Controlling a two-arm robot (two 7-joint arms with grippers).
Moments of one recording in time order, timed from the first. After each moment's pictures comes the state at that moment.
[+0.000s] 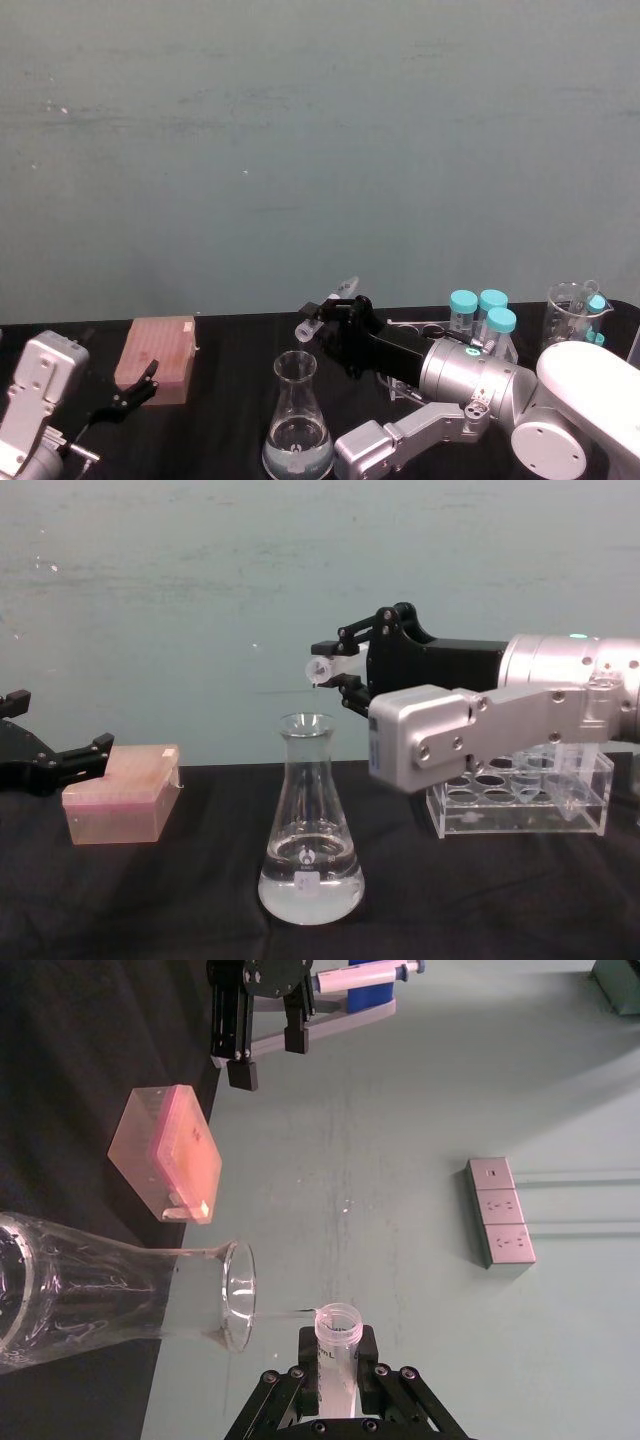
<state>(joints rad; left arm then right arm) -0.20 0.60 0.45 -1.41 -0.25 -0.12 0.03 0.66 0.40 -0.80 -1.19 -0.88 -0.45 -0.05</state>
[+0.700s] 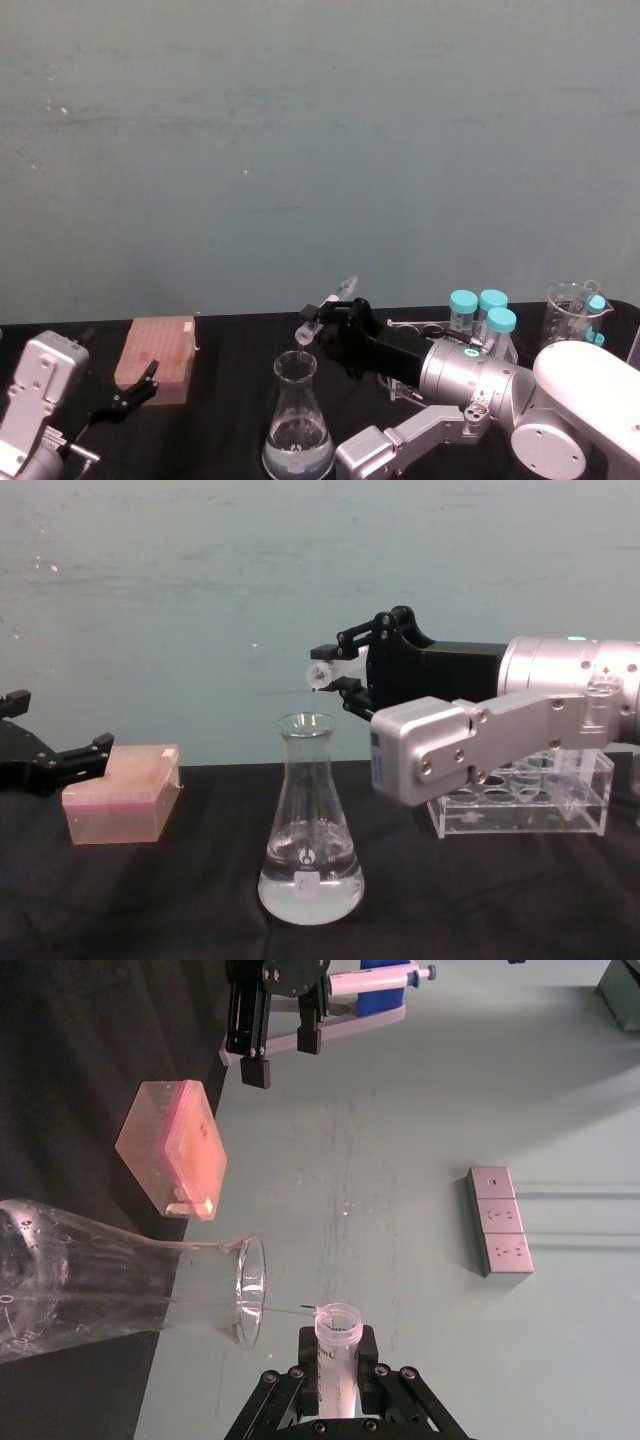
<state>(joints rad) -0.20 0.60 0.45 -1.41 -0.25 -0.12 0.03 0.68 0.41 -0.82 -1.18 -0.91 -0.45 -0.07</state>
